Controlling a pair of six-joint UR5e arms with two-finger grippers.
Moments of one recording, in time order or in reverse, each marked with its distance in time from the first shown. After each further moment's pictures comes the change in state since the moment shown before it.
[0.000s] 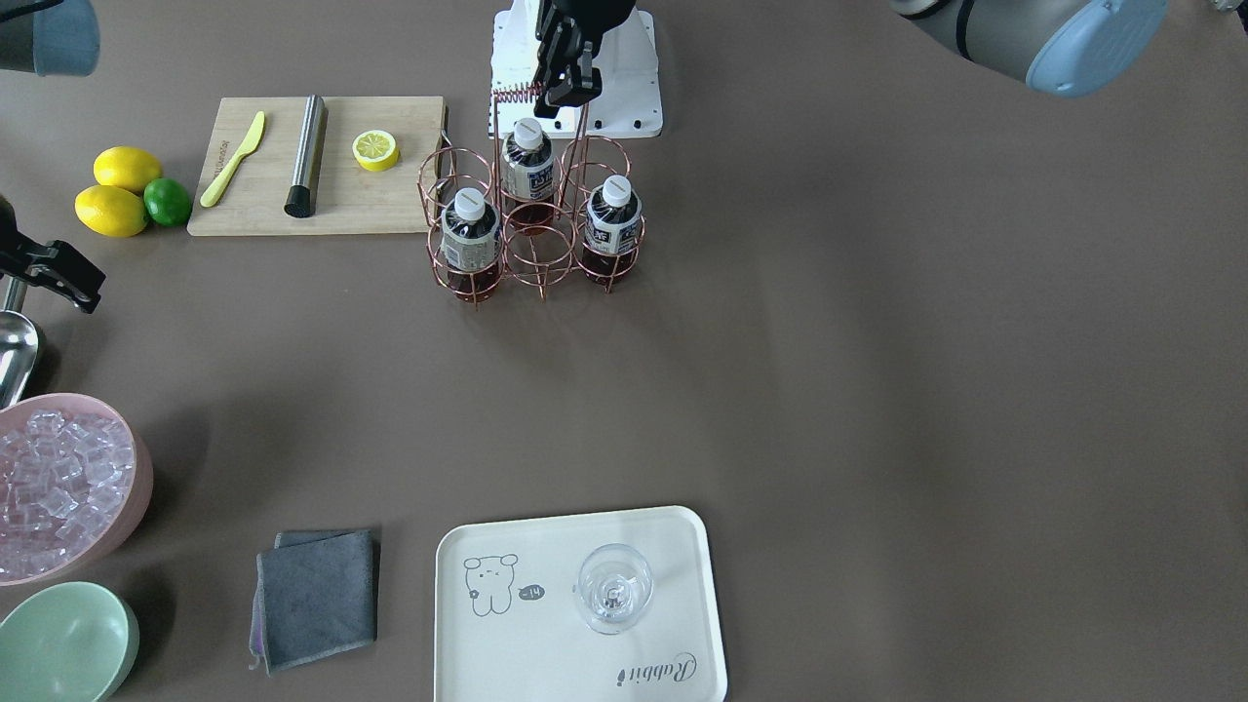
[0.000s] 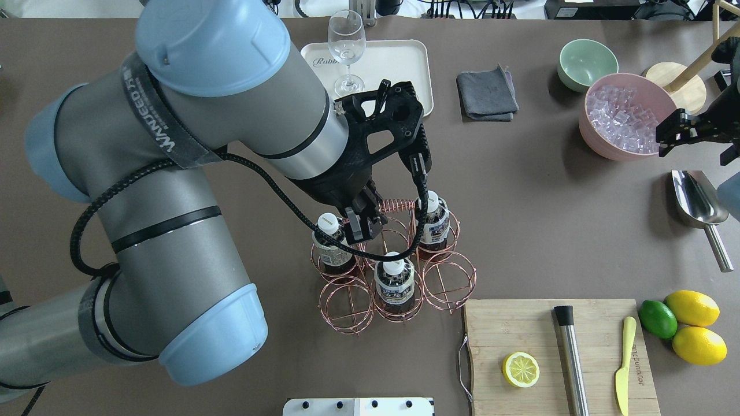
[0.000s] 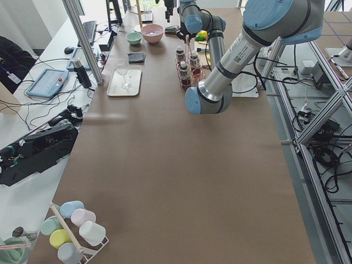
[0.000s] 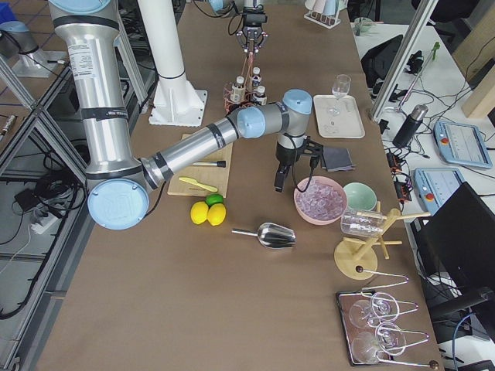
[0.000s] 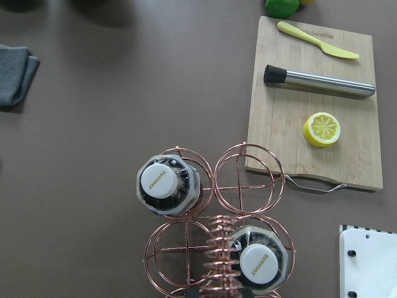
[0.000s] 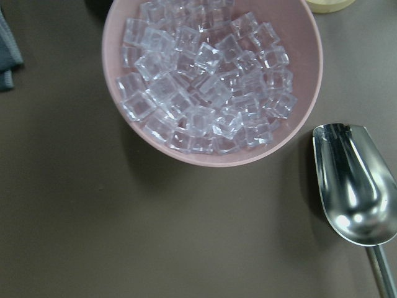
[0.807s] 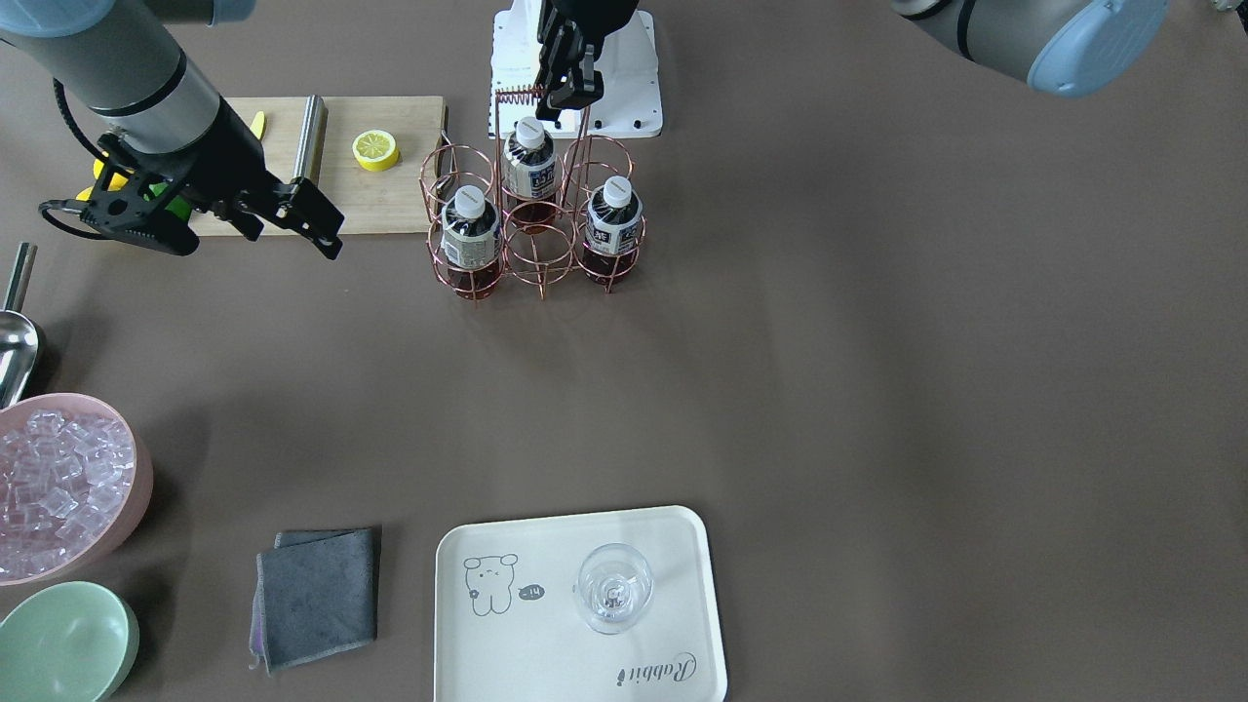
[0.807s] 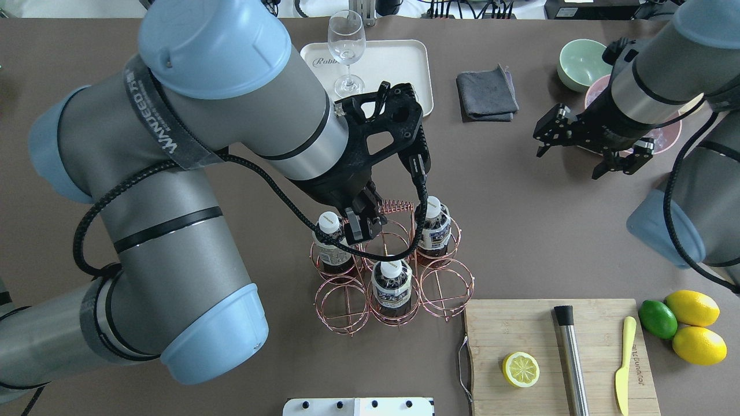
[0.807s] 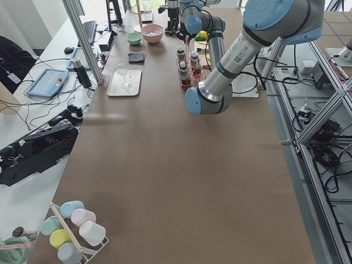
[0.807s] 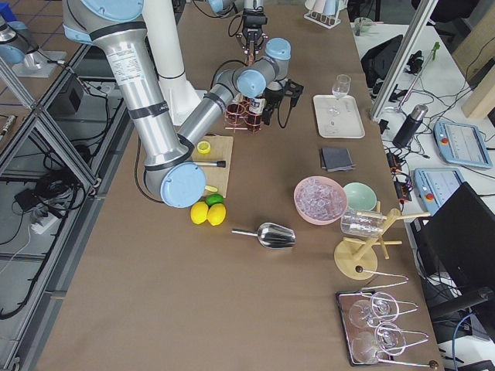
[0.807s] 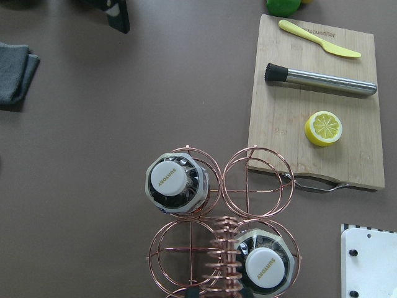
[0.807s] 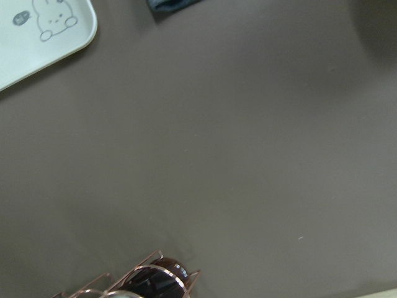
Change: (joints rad) left arm -0.001 0.003 0.002 -0.002 0.000 0.001; right arm -0.224 0.196 0.052 0.141 0.114 0.491
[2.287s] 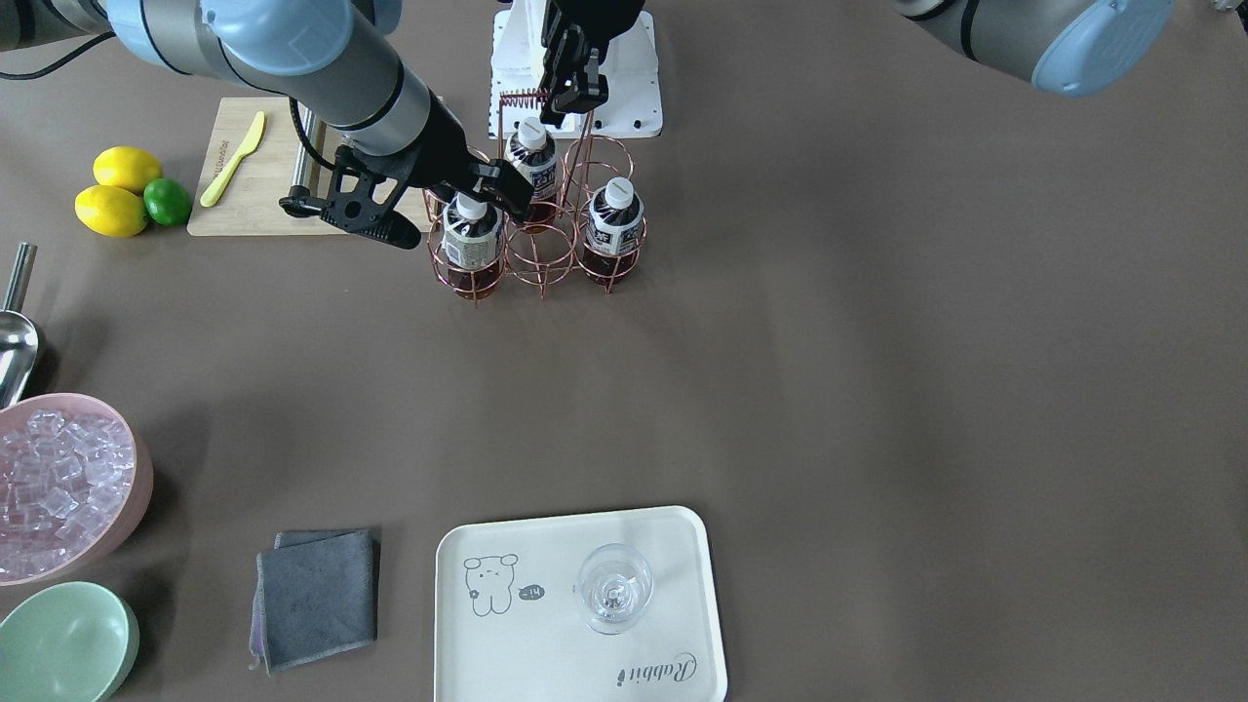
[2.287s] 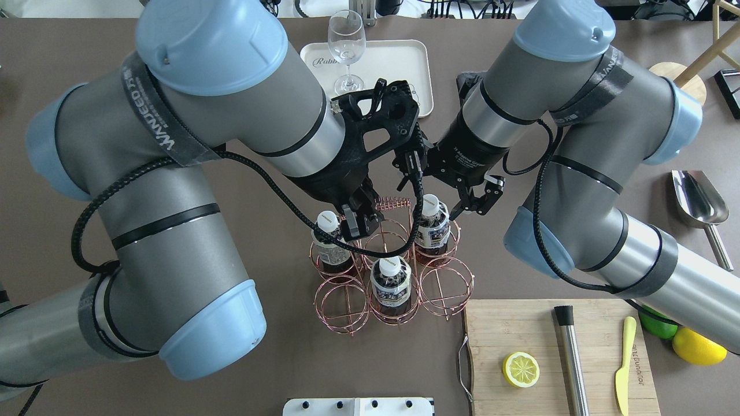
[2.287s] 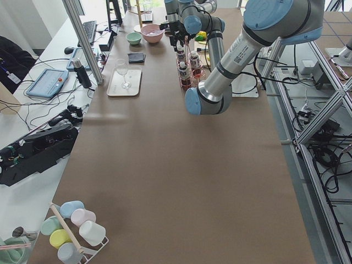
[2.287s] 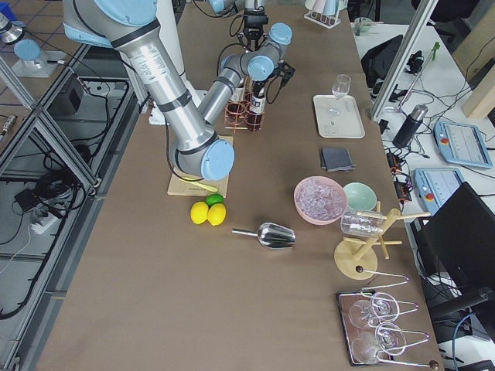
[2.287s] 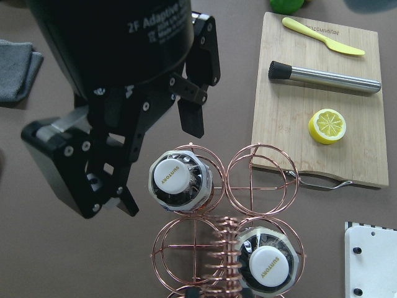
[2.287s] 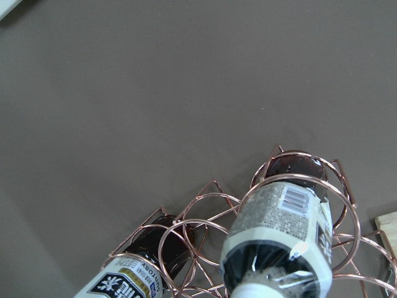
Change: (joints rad) left arm -0.007 0.005 0.000 0.000 0.000 0.003; right arm -0.145 0.256 -0.185 0.069 0.124 0.282
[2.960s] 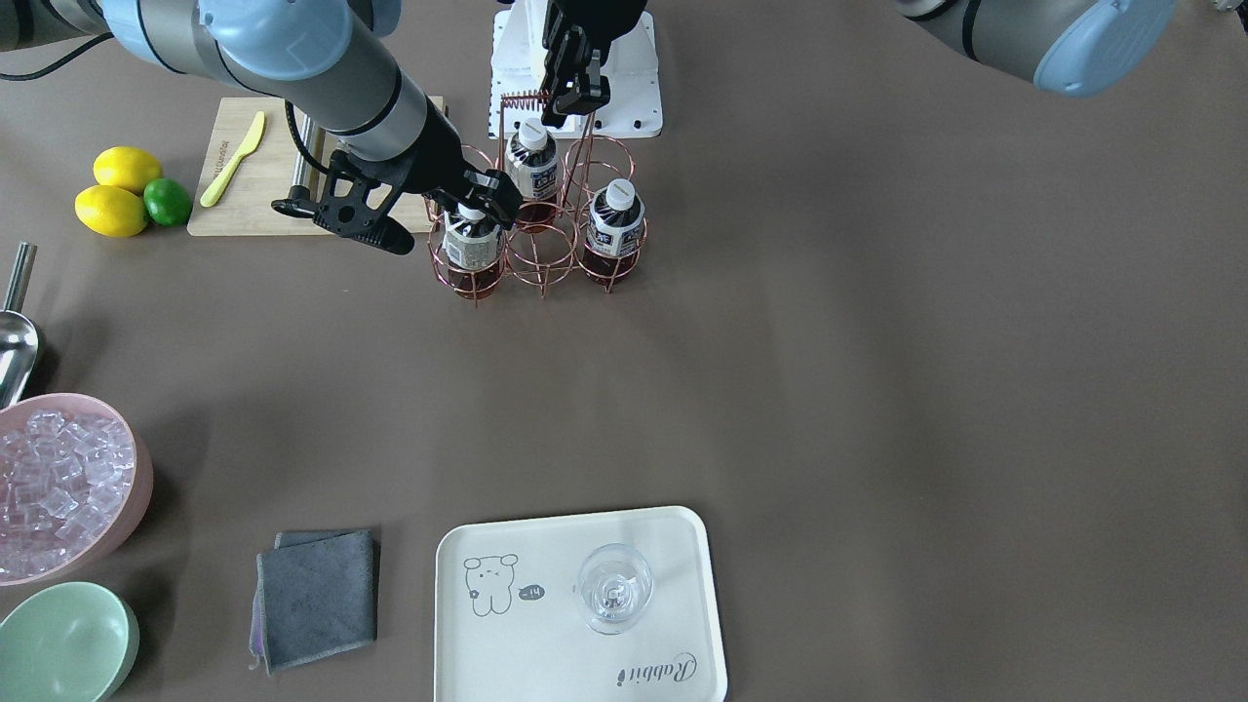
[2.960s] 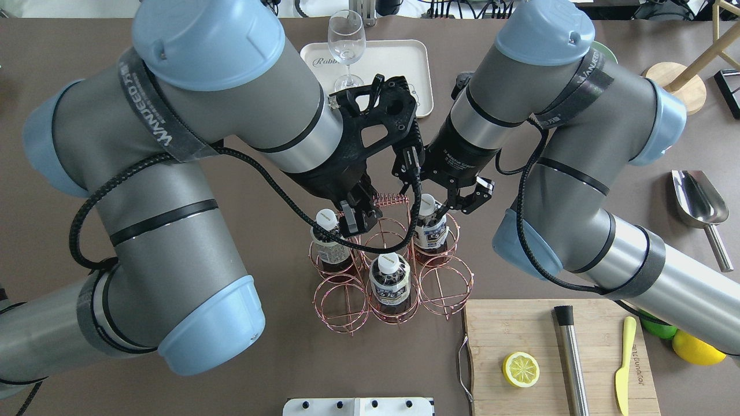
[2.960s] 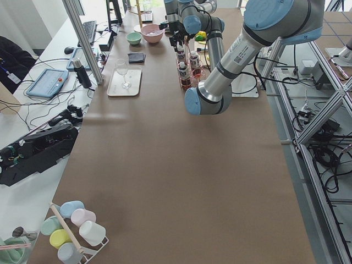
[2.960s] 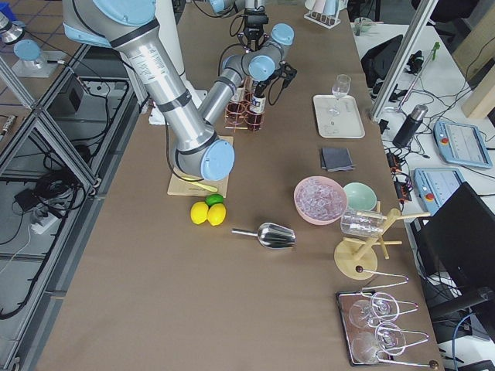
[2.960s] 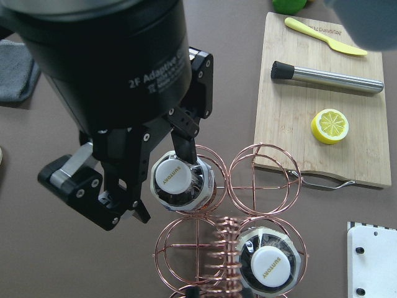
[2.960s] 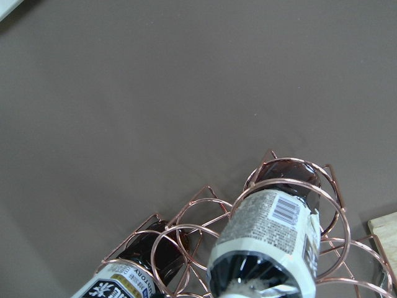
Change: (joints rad) left arm -0.005 0.000 0.001 0.000 0.000 0.001; right arm 0.002 0.003 0.001 -0.031 -0.013 -0.008
